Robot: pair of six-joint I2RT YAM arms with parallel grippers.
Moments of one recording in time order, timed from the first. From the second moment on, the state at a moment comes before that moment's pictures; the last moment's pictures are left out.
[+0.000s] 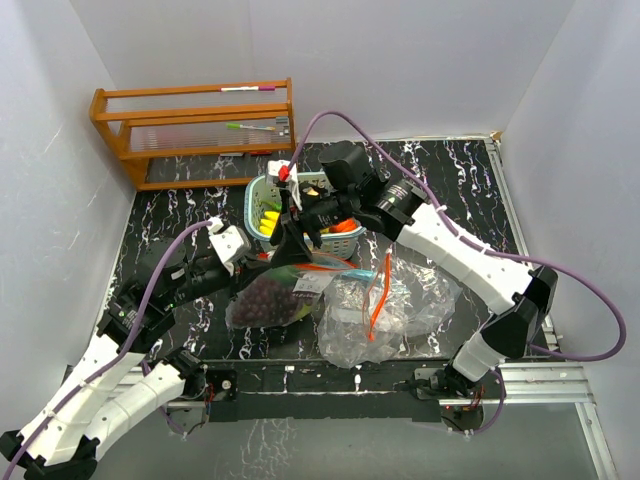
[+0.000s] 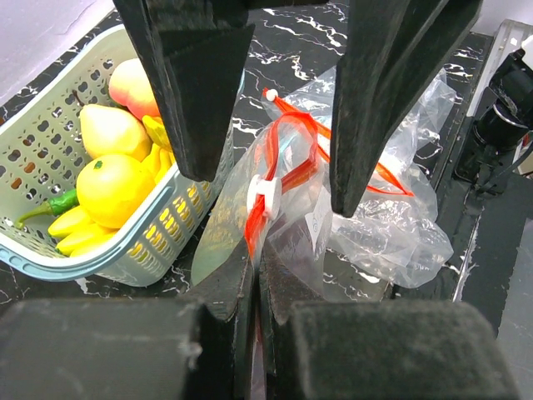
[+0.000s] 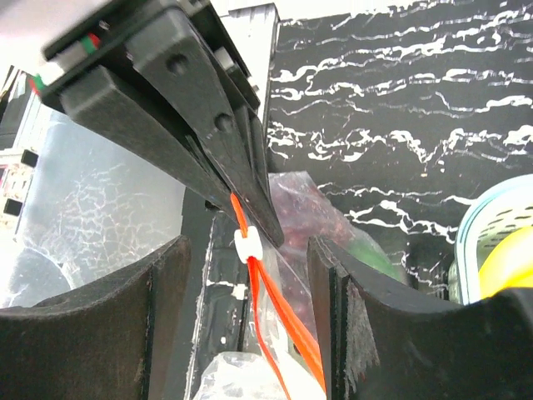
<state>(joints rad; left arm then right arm) -0.62 0.62 0.87 -0.49 0.41 0.14 0.85 1.58 1.69 -0.61 -0.84 -0.10</state>
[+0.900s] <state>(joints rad) -0.62 0.62 0.86 -0.48 0.41 0.13 0.85 1.63 1.72 -0.60 -0.91 -0.10</state>
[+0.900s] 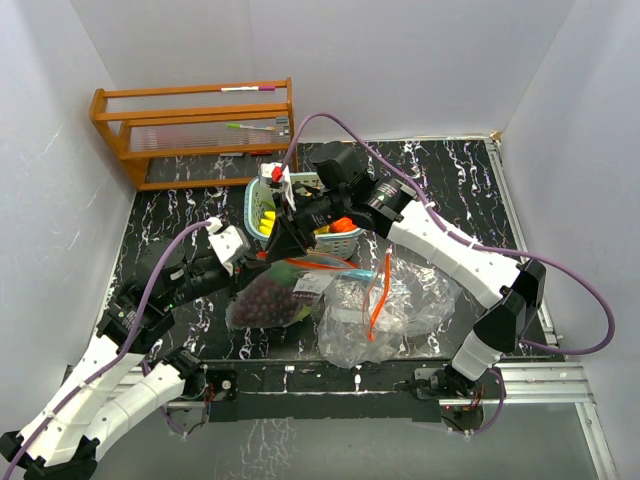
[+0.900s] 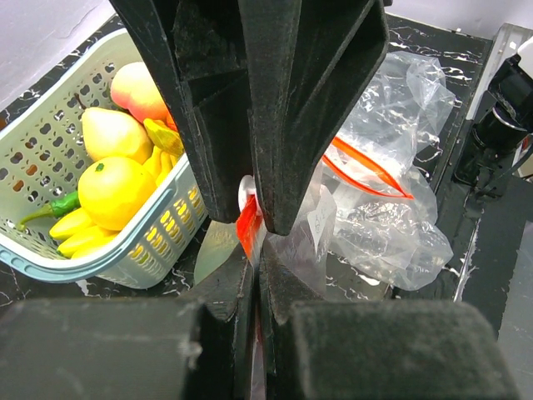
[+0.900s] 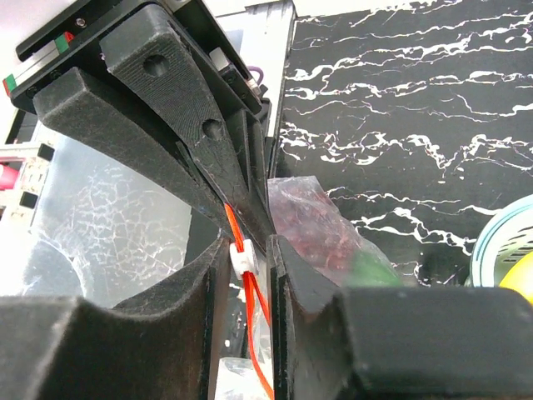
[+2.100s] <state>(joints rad) -0.62 0.56 0.89 -0.48 0.24 0.09 0.85 1.56 1.61 -0.56 -0.73 -0.10</state>
